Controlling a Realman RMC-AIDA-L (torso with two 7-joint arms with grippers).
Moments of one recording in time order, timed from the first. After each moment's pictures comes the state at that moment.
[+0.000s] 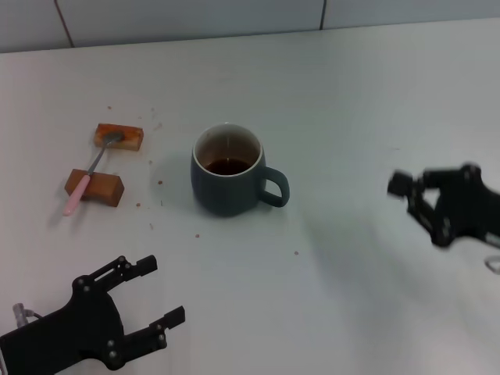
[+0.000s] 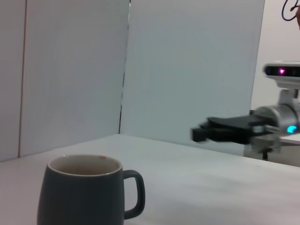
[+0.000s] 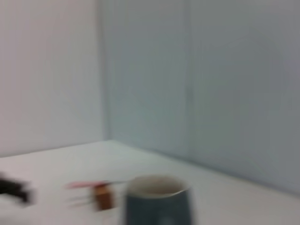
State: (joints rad) left arm -0.32 -2.06 -0.31 0.22 2.79 1.77 -0.53; right arm 0.35 2.07 -0.45 -0.45 -1.97 -1.65 0.81
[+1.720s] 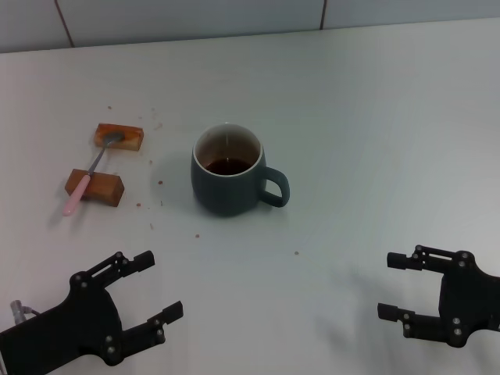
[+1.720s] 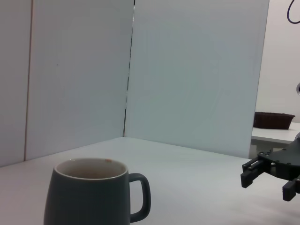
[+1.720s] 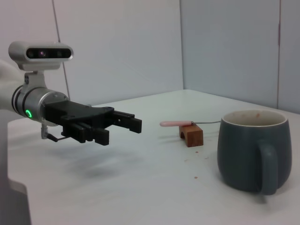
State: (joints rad) left arm -0.32 -2.06 -0.31 0.22 2.77 1.77 -0.53; right arm 0.28 2.08 -0.47 -0.52 -2.18 -1.75 0.79
